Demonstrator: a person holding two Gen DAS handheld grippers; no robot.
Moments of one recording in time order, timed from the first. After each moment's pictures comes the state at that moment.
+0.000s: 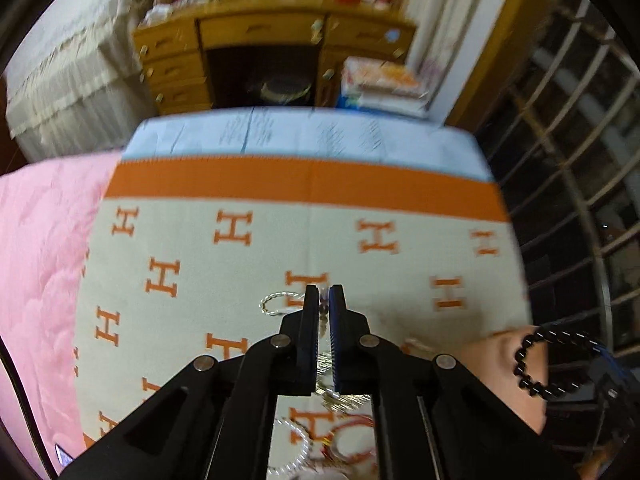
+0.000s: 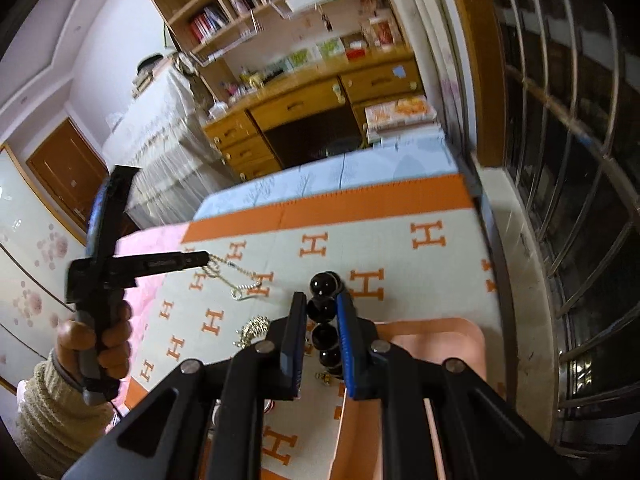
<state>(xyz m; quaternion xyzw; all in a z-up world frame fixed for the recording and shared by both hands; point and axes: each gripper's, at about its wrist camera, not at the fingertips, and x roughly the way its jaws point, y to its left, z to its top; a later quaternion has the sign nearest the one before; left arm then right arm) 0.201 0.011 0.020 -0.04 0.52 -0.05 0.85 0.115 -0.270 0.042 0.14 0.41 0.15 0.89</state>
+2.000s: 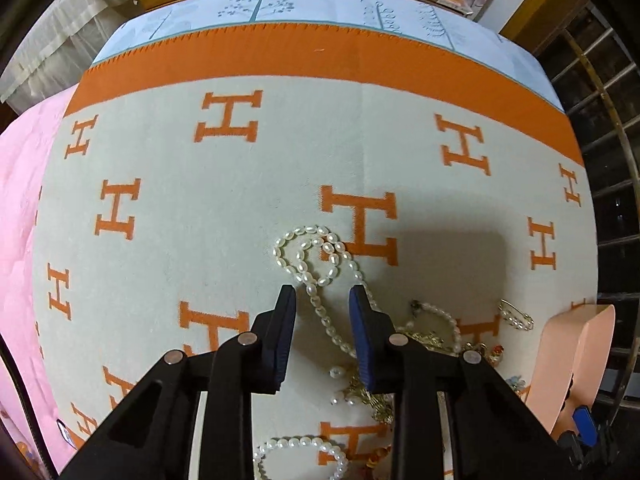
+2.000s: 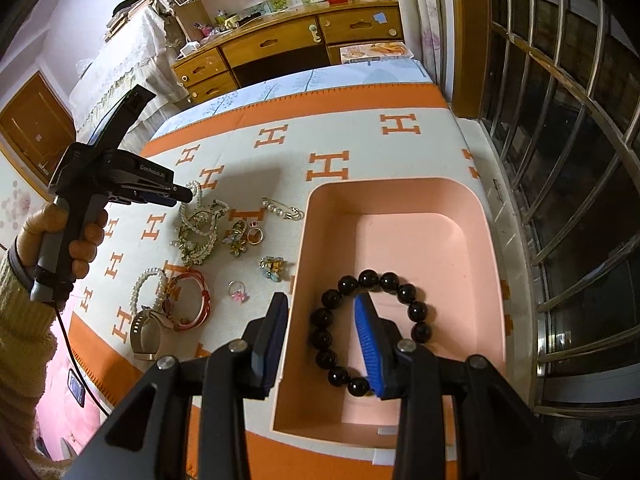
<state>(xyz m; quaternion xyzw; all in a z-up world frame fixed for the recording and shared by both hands) 0.246 0.032 -0.124 -0.04 0.65 -0.01 0.75 0.080 -0.254 -0.060 0.07 0.50 0.11 0.85</state>
